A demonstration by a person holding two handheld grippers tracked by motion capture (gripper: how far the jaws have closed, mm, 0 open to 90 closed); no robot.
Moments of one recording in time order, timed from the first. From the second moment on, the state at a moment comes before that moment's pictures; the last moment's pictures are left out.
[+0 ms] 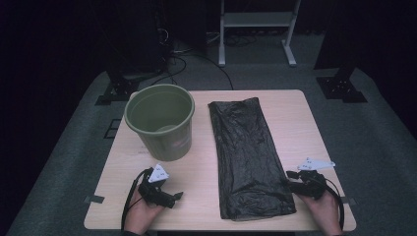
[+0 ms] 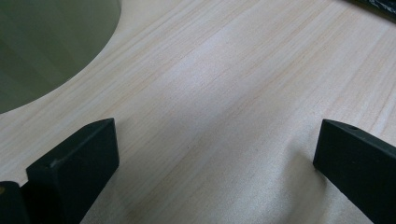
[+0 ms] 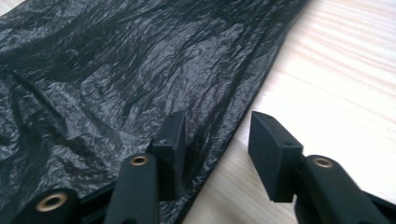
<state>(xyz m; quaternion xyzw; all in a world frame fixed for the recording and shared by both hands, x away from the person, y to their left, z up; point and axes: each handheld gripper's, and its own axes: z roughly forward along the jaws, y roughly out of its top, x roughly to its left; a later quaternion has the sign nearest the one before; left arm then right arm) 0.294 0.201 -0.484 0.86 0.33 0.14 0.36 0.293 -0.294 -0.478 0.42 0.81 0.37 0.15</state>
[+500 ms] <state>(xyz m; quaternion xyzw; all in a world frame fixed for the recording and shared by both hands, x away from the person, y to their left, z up) 0.295 0.201 -0.484 0.86 0.33 0.14 0.36 0.293 -0.295 -0.475 0.42 0.82 0.36 0.15</state>
